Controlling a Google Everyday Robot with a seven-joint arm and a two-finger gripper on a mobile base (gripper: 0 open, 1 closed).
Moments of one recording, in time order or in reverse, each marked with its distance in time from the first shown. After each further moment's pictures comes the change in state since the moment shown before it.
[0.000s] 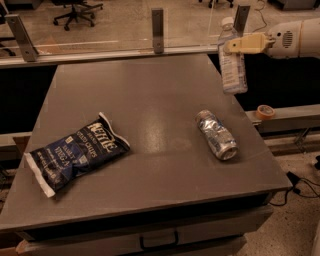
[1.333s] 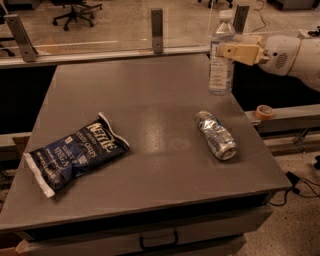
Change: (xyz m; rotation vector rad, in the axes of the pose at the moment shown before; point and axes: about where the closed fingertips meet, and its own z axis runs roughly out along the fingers) arm -0.004 0.053 0.004 -0.126 -0.301 -0.270
